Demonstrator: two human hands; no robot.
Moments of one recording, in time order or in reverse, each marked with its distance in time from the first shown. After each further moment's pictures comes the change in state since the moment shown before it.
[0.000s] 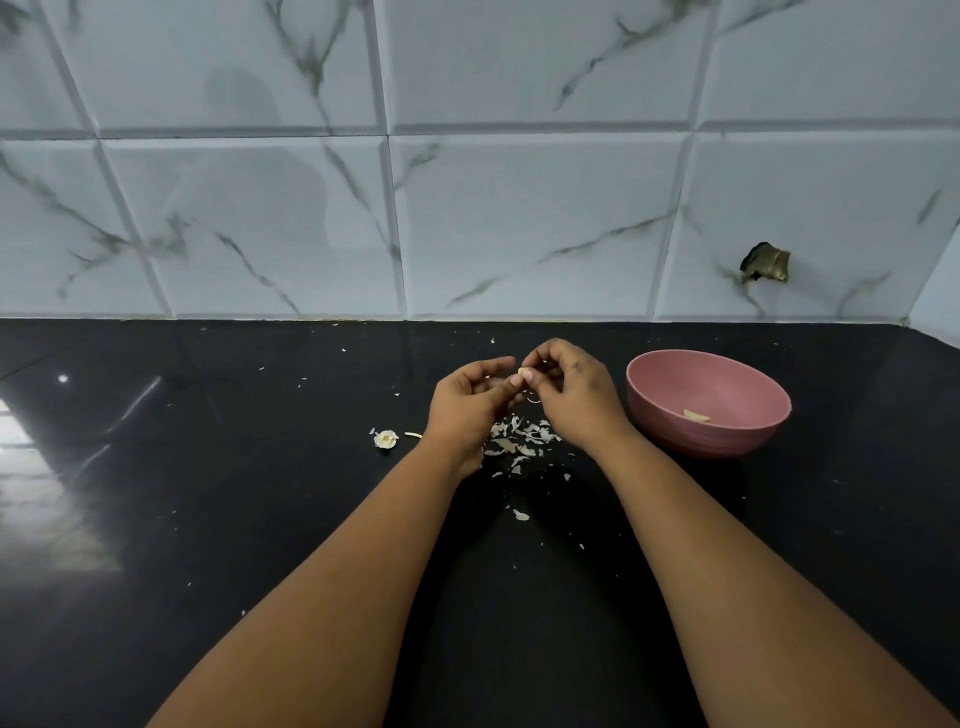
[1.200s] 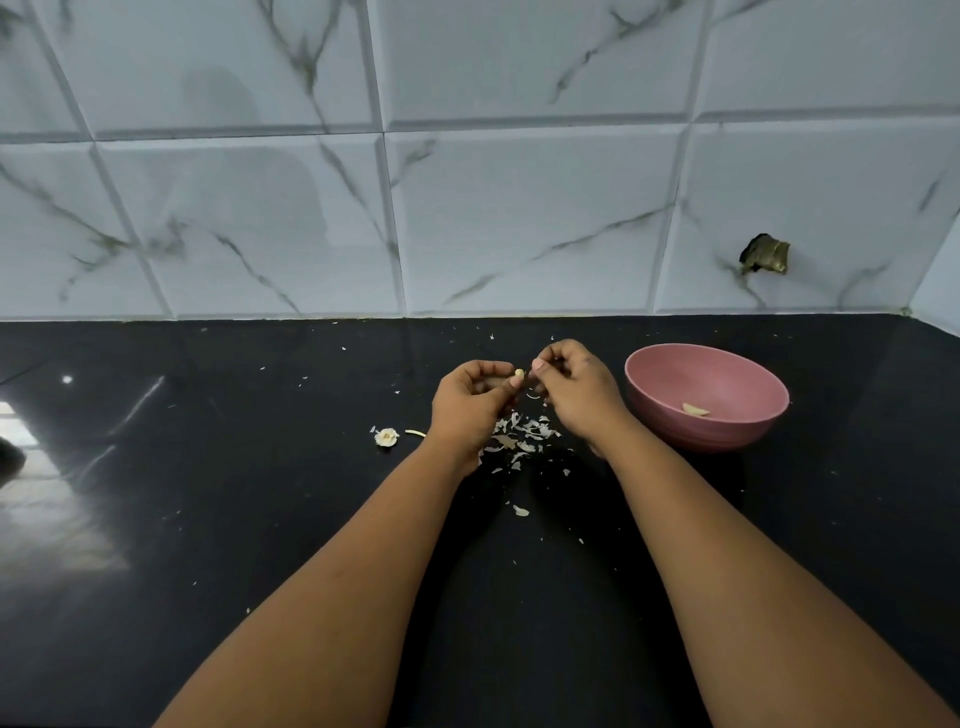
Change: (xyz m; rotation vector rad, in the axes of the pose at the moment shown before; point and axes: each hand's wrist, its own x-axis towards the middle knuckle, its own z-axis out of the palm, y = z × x) left_hand 0.003 -0.004 0.000 0.180 0.071 0.028; right_hand 0.004 0.007 0.001 0.197 -0.042 0.268
